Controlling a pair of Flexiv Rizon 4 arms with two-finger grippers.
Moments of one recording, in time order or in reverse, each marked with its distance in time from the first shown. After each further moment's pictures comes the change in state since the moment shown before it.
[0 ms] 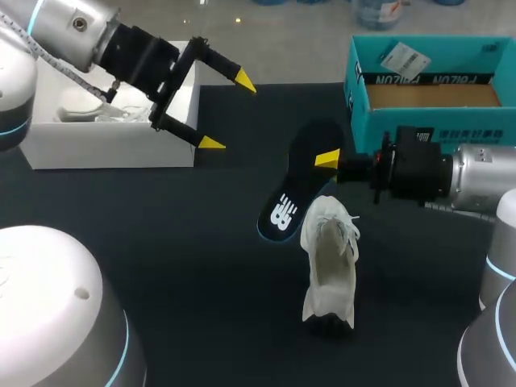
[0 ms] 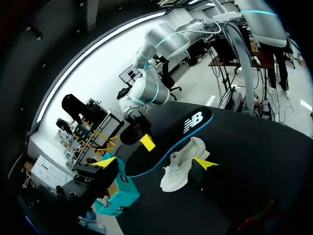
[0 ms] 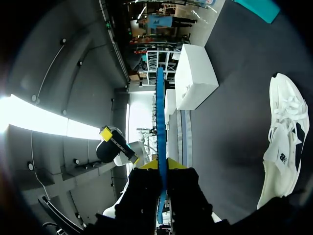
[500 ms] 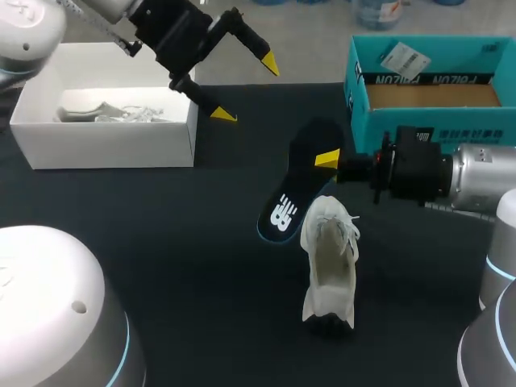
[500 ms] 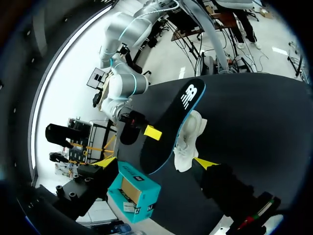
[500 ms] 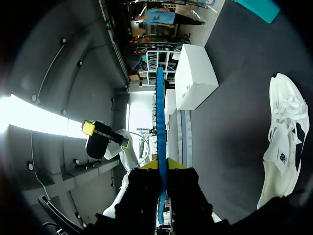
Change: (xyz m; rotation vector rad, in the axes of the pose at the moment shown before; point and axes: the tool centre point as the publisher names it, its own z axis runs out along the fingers) left arm -0.042 0.007 0.006 -0.103 0.175 0.404; right arm 0.000 0.000 0.000 0.000 0.000 0.000
